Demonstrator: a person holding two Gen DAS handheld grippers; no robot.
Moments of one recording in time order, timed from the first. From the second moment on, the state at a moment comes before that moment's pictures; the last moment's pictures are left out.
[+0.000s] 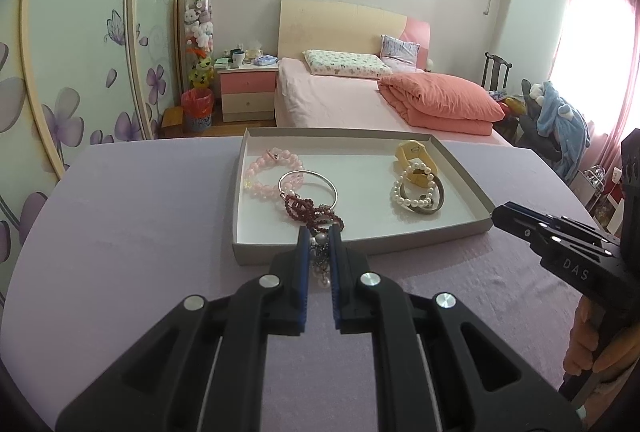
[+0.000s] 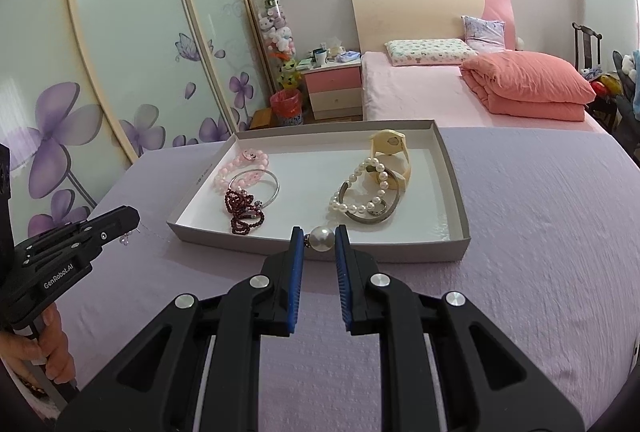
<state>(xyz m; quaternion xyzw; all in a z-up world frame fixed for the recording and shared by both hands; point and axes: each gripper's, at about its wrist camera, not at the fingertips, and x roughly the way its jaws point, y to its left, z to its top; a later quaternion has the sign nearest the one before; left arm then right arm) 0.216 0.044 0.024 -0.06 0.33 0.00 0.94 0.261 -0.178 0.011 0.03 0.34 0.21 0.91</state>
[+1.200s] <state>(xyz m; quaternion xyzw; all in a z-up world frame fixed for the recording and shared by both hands) 0.343 0.024 -0.014 -0.08 0.35 -0.06 0.93 0.338 -0.195 -0.017 0.06 0.34 0.16 0.93</state>
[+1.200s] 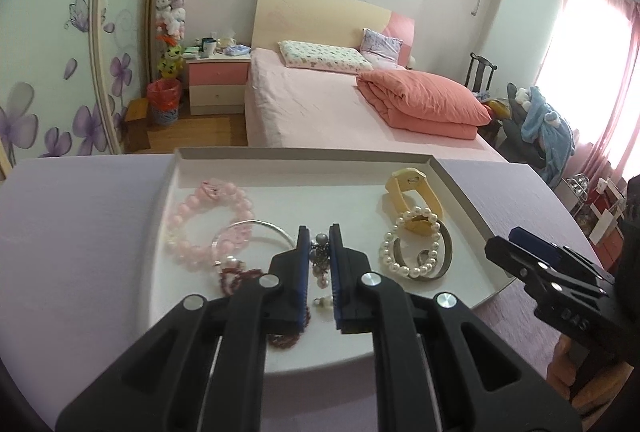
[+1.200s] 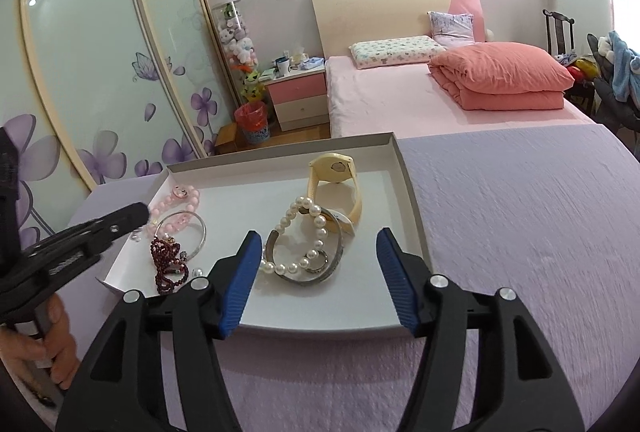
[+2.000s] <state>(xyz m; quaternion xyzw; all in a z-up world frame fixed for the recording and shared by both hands) 0.251 0.066 0.010 -0.09 0.30 0.02 0.95 0.274 -0.198 0.003 0.10 0.30 0.16 0.93</state>
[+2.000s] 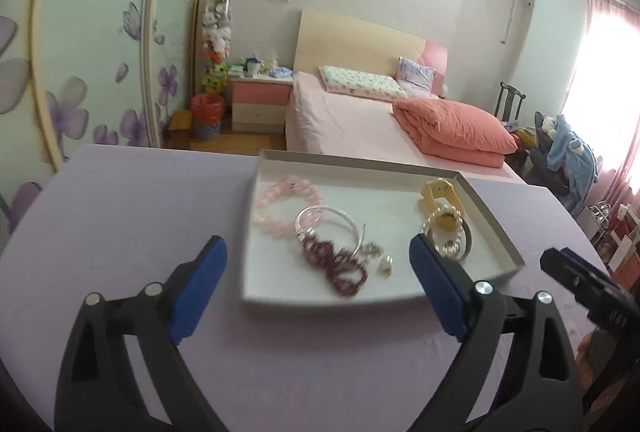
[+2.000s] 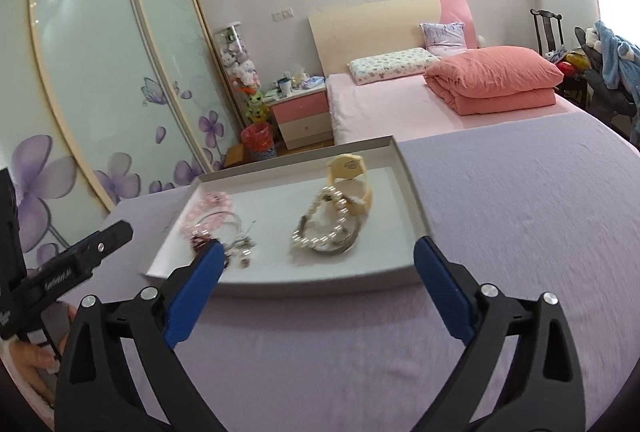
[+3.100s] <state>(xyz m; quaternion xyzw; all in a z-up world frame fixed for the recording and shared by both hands) 0.132 0.041 0.022 -0.07 0.21 0.02 0.97 0.185 -0.176 0.004 0.02 0.23 0.12 0.96</state>
